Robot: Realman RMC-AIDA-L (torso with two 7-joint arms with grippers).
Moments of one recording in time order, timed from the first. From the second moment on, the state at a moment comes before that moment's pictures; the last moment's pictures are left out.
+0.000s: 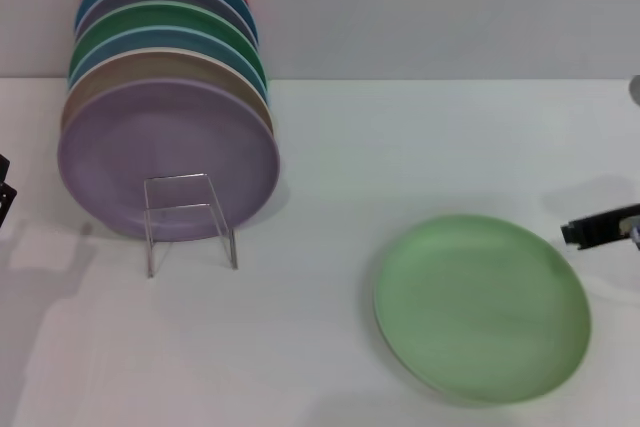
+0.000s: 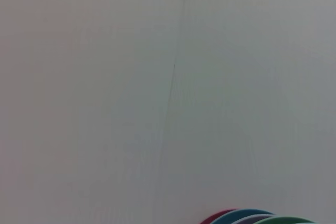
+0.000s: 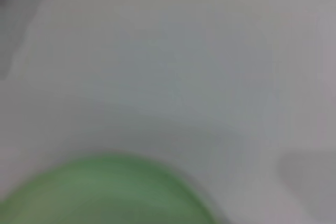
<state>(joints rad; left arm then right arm) -0.19 -2.07 -0.95 -0.22 2.48 1.53 -0.29 0.32 2.08 1.84 1.49 -2.63 1.30 -0.39</state>
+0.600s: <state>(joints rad) -0.18 -2.07 -0.95 -0.22 2.48 1.53 -0.29 0.33 2.07 1.79 1.52 -2.64 1.30 -0.33</state>
